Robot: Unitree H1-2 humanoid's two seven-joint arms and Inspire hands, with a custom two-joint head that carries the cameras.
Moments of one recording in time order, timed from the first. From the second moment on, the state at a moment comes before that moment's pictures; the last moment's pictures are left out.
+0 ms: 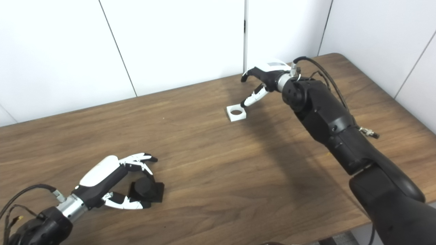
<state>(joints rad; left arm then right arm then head) -0.33 0.45 -0.43 0.13 0.45 -0.33 -0.28 -0.69 -0.60 0.32 0.34 -0.72 0.24 0.44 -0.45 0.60</state>
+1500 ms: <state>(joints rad) -0.31 0.46 -0.42 0.10 0.44 -0.30 -0.29 -0.64 -0.56 0.37 0.39 -0.68 0.15 0.32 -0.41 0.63</state>
